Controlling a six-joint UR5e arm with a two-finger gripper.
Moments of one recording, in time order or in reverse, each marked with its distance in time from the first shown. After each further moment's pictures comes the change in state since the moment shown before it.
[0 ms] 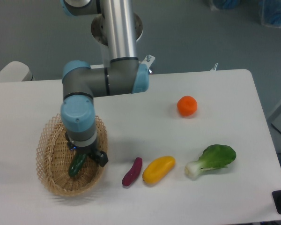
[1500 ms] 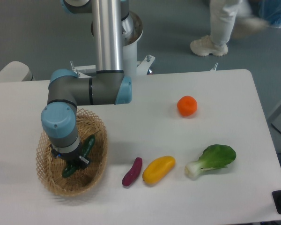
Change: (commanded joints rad) arm 0.011 -0.035 0.092 0.011 0.003 -0.103
